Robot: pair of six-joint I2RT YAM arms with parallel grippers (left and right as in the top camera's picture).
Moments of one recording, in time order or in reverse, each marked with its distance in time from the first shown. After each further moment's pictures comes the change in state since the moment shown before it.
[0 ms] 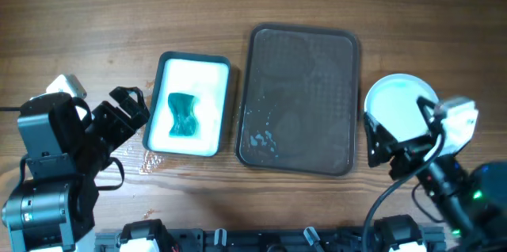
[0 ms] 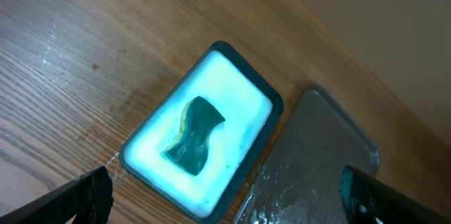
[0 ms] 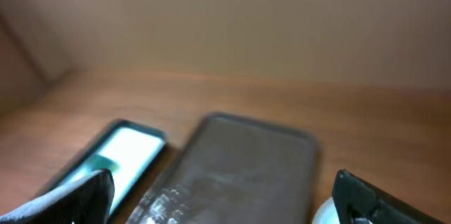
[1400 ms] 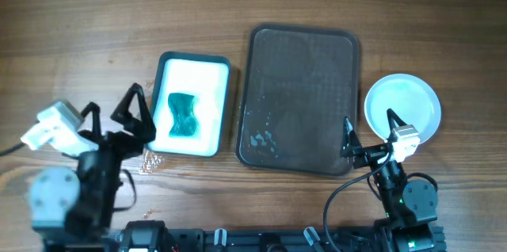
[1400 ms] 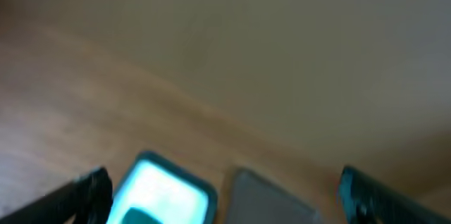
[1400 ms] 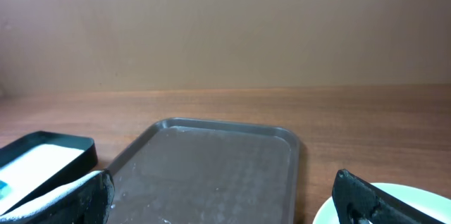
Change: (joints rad) left arm -0.142 -0.390 -0.338 0.567 -0.087 0.033; right arm -0.001 -0.462 -0.963 0.755 0.104 0.029
